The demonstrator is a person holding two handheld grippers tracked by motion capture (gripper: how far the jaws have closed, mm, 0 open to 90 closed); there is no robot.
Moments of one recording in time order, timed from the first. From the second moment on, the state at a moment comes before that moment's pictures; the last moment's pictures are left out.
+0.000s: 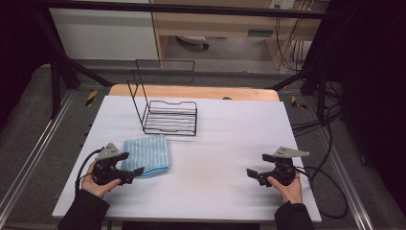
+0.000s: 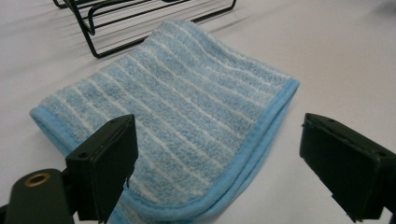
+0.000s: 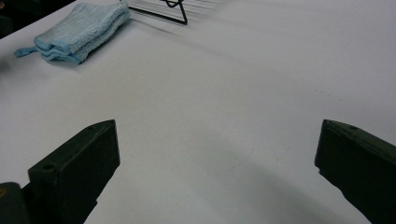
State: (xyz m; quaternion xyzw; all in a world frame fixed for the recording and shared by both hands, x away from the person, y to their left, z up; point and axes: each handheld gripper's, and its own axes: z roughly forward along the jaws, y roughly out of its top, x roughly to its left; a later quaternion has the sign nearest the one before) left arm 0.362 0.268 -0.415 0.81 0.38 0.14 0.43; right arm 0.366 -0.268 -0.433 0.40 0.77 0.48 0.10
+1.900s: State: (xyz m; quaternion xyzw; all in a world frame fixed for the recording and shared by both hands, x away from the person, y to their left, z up) left arm 0.383 0.189 -0.432 0.87 0.34 0.13 0.34; right arm 0.369 -0.264 -0.435 0.40 0.78 0.47 0.10
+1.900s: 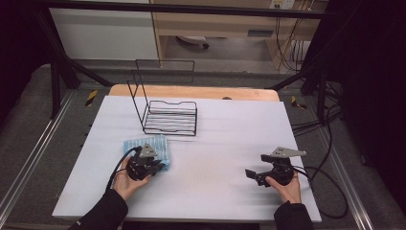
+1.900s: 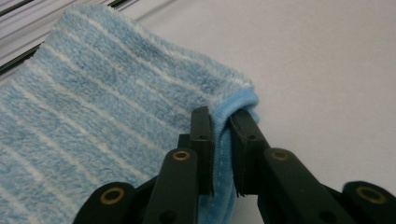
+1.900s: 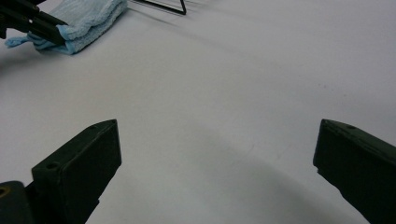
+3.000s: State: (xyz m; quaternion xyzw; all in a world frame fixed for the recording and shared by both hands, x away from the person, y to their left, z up) left arm 0.361 0.129 -0.425 0.86 0.34 0.06 0.38; right arm 0.369 -0.263 -0.435 0.40 0.78 0.47 0.10
